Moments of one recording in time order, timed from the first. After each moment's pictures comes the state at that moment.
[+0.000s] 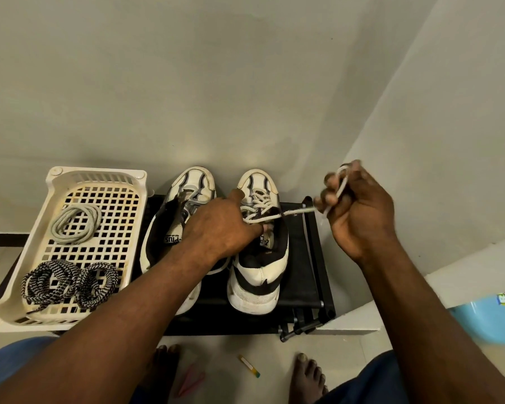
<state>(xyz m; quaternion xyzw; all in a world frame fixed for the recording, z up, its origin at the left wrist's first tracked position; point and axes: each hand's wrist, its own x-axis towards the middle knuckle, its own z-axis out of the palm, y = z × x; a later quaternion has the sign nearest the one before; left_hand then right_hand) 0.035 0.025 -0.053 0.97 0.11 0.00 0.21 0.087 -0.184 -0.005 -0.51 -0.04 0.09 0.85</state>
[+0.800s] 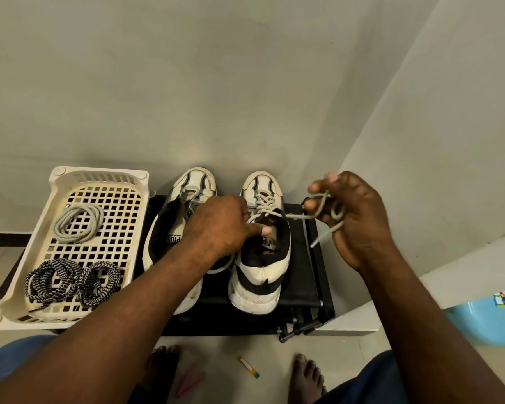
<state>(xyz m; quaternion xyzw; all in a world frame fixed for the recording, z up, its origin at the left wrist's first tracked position) 0.029 0.025 -0.036 0.96 0.10 -0.03 0.26 0.068 -0.185 -0.001 -0.62 -0.08 0.07 0.77</state>
